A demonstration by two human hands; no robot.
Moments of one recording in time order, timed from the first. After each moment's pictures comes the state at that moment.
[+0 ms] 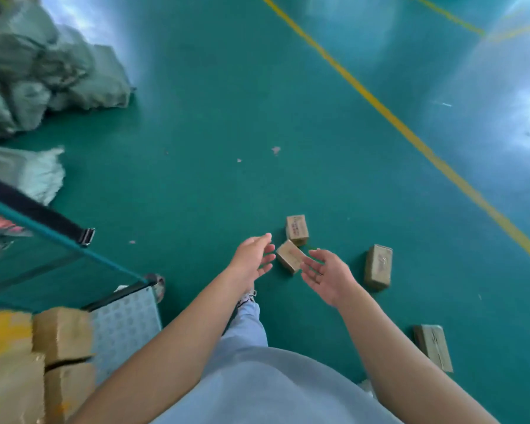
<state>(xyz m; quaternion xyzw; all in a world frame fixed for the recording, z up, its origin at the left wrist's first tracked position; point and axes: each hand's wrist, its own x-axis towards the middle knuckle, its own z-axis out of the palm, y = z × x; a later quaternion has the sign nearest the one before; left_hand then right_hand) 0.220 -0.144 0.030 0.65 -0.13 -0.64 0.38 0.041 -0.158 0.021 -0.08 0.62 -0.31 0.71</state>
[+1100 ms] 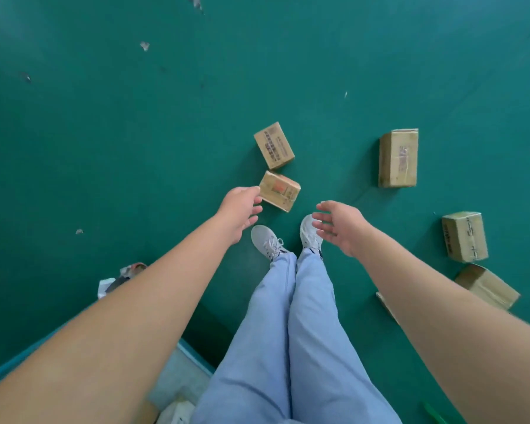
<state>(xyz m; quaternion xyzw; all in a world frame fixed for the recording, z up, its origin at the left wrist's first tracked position) 0.158 -0.486 -0.258 0.74 -0.16 -0.65 0.07 -0.044 -0.437 -0.269 0.04 0.74 -0.16 0.66</state>
